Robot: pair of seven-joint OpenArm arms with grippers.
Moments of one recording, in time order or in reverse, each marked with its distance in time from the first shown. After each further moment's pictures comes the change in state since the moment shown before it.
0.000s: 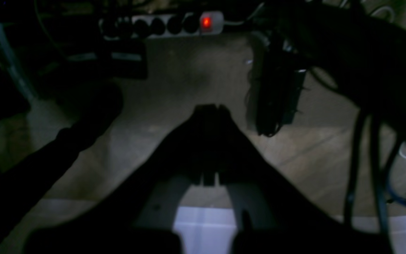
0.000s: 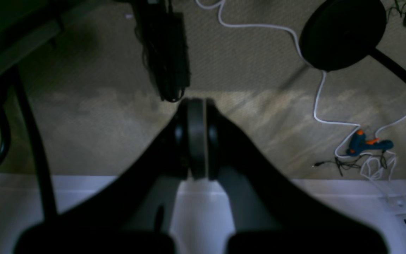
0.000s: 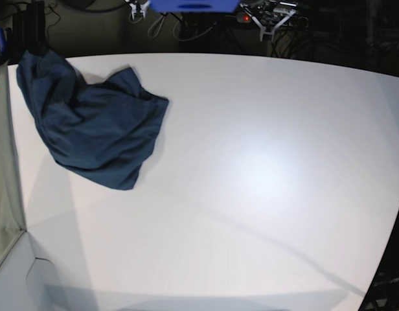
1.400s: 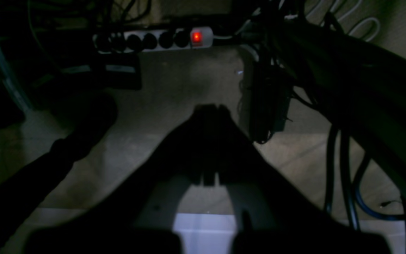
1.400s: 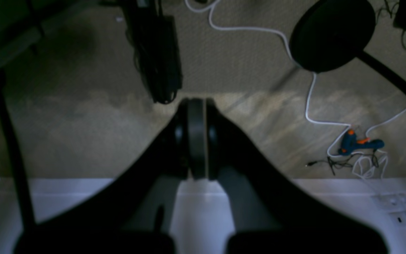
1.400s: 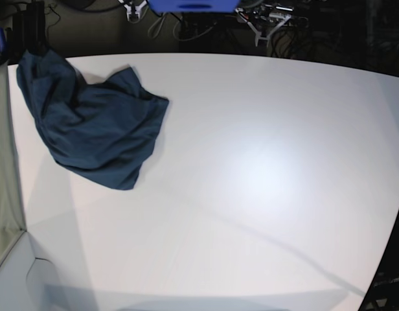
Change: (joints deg) left arm -1.6 1.1 0.0 -0.2 0.2 0.1 0.5; right arm 0.1 1.2 -0.2 -0.2 0.0 0.0 0.0
